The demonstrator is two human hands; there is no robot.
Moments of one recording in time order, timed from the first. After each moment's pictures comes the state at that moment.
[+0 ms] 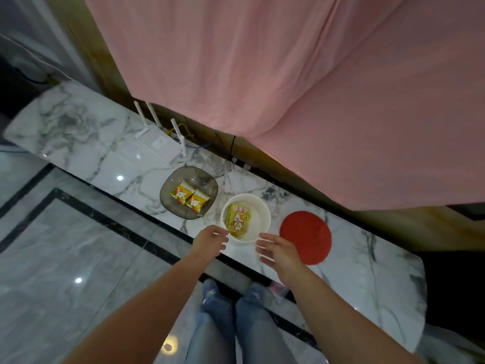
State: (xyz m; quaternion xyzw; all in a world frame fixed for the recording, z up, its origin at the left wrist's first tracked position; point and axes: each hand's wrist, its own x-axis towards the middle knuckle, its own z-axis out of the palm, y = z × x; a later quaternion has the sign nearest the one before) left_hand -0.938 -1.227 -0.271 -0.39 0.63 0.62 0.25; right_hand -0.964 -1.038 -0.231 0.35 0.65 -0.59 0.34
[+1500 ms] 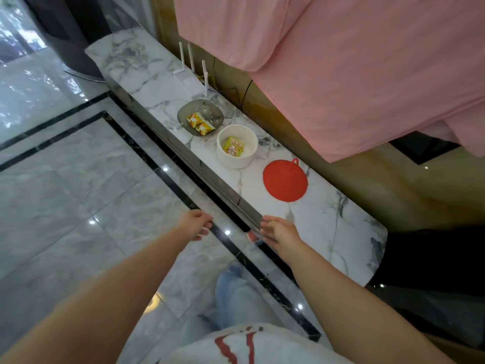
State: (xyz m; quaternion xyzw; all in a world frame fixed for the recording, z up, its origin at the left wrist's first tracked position) left_hand -0.621 -1.001 -0.214 -0.46 0.62 0.61 0.17; right_hand -0.725 -0.792 -0.189 0.27 0.70 -0.54 0.39
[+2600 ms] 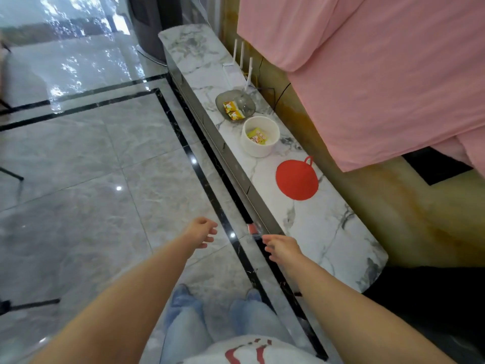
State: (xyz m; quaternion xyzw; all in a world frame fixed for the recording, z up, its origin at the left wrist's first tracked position) left_hand -0.511 -0.847 -0.208 -0.55 0.53 0.64 0.10; right_hand -0.659 -0.664 -0.204 0.08 0.80 -0.38 0.46
